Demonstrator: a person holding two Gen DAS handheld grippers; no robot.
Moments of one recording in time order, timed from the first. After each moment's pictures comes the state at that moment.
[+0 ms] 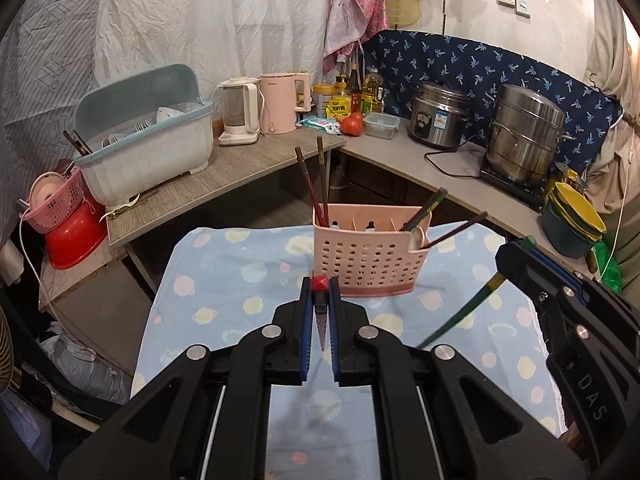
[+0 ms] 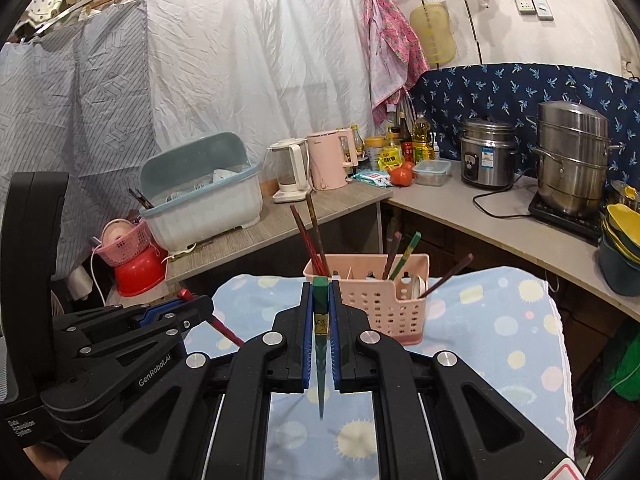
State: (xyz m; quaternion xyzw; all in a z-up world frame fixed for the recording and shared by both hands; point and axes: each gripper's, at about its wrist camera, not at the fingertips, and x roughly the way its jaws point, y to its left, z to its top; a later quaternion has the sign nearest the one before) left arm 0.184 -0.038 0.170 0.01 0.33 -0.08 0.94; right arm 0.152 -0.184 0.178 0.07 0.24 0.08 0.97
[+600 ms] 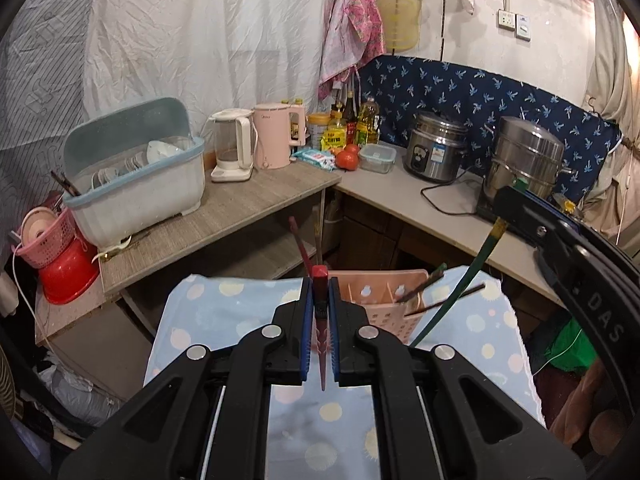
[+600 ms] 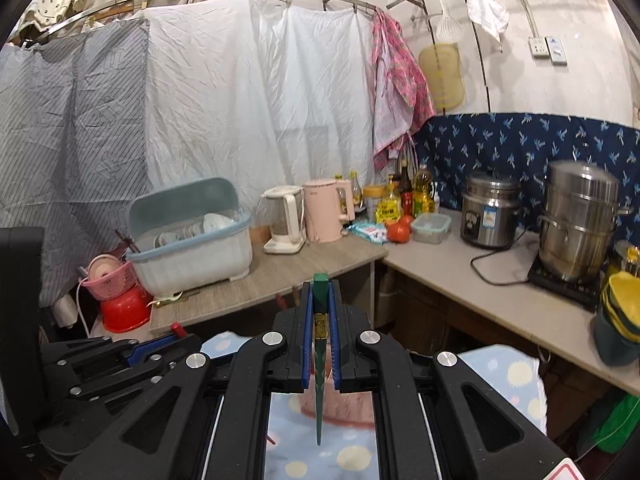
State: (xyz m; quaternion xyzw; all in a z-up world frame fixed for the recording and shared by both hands) left arm 0.240 -0.044 0.229 0.00 0.29 -0.10 0.95; right arm 0.228 -0.191 0.254 0.04 0.18 0.07 0.98
